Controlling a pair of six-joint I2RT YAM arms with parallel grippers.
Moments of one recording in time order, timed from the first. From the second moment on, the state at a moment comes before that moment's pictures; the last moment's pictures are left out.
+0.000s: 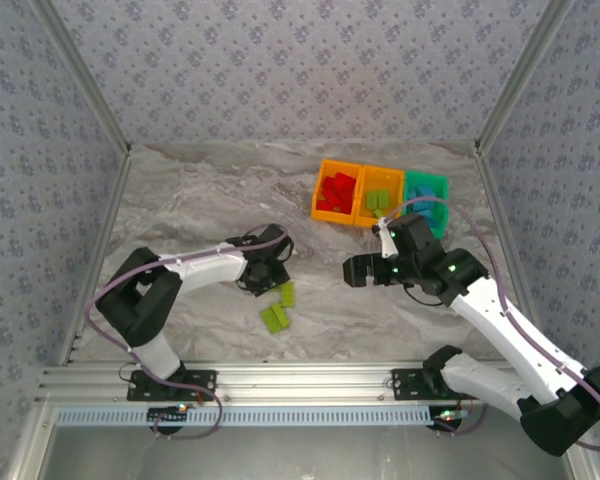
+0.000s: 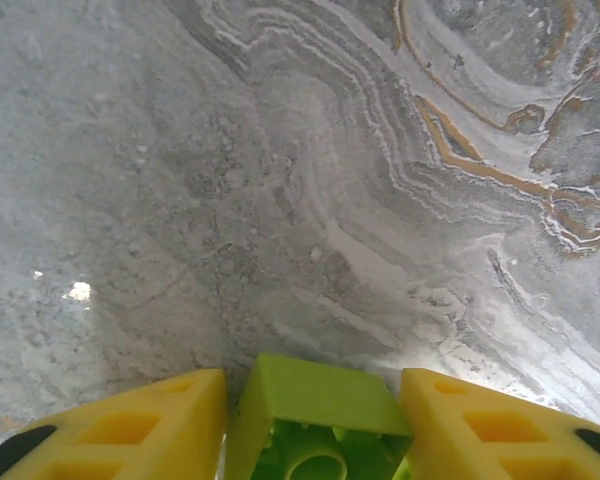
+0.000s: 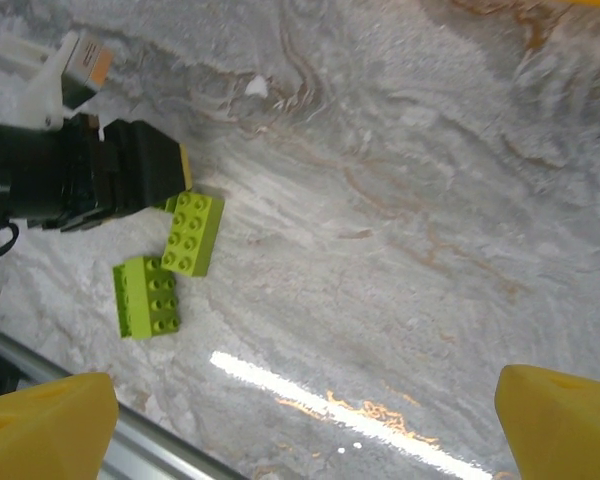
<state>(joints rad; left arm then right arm) -0.77 1.69 0.95 -0.53 -0.02 -1.18 0.59 0.98 0.96 -0.89 -0.16 0.40</state>
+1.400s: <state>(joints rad) -0.92 2.65 2.68 -0.55 -0.31 -0.44 0.63 0.69 1.06 -1.02 0.21 0.51</state>
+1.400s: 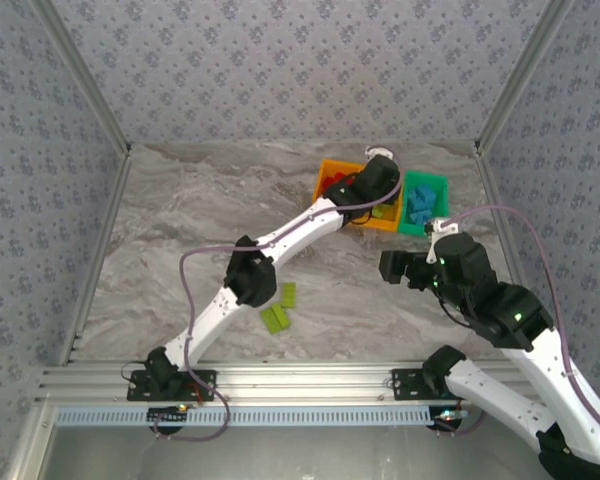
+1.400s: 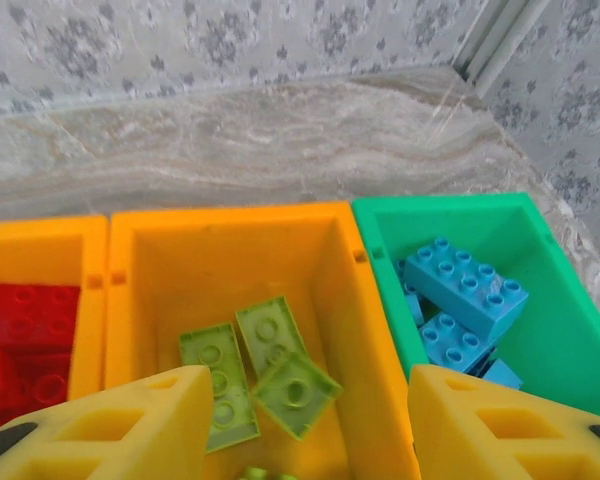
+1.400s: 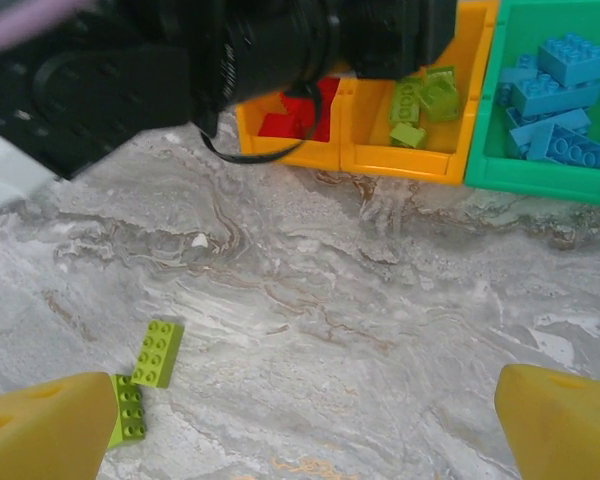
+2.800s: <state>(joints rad) -0.94 0.40 0.63 -0.68 0.03 0.54 1.02 1.90 1.28 -0.61 0.11 0.84</state>
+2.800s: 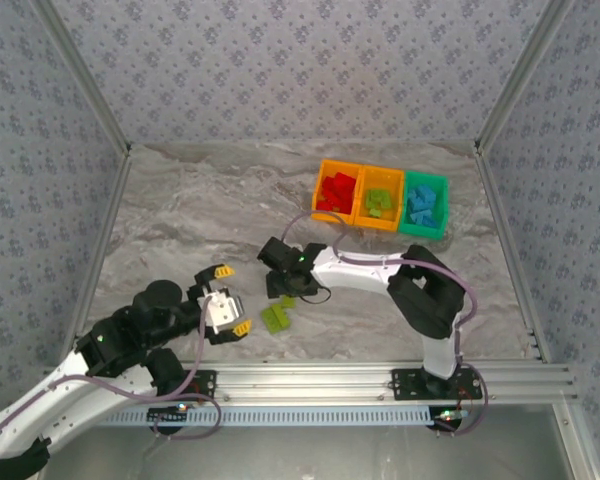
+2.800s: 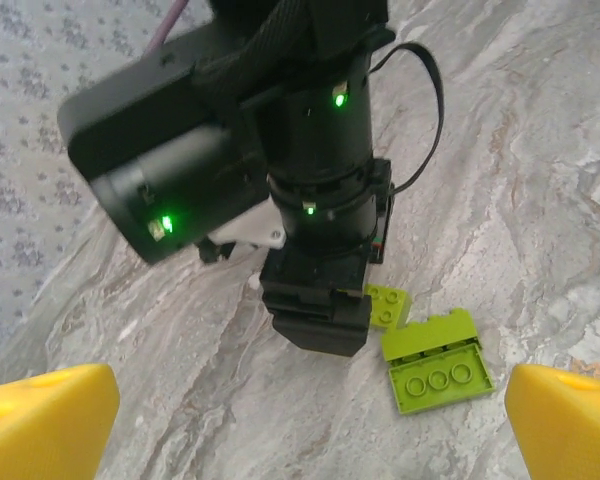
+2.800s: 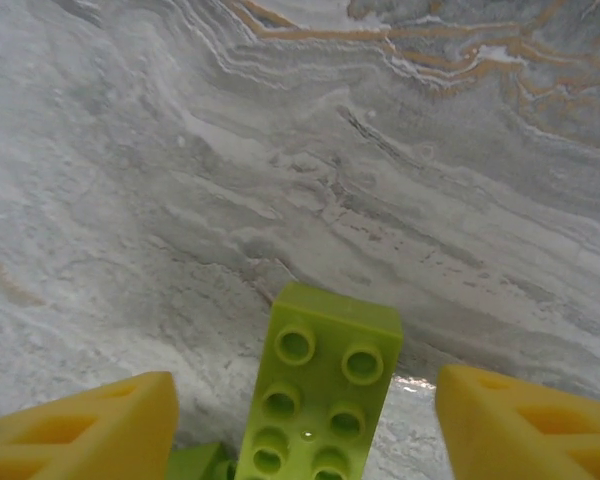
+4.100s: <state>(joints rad) -0.96 1.07 0.86 -0.21 0.08 0.02 0.47 1.43 1.18 -0.64 0.29 0.60</state>
